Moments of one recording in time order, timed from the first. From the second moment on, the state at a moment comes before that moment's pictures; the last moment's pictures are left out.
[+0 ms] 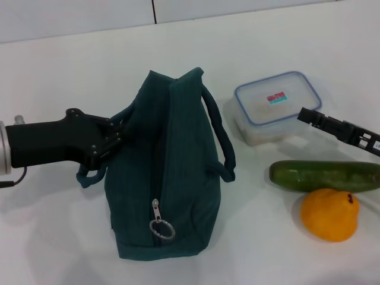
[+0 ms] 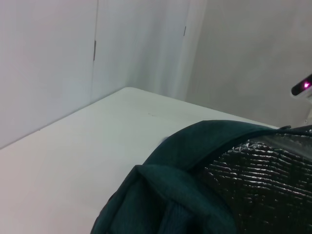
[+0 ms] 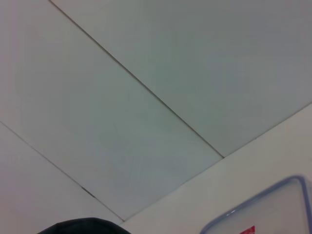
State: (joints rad) left arm -0.44 -2.08 1.06 0.95 1.85 1.49 -1.58; right arm 0.30 2.00 -0.72 -0.30 -1.49 -1.46 1.52
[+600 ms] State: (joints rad) left arm -0.44 -2.08 1.06 0.95 1.84 1.50 -1.57; right arm 0.26 2.00 -0.63 -0.31 -1.40 -1.55 1.49
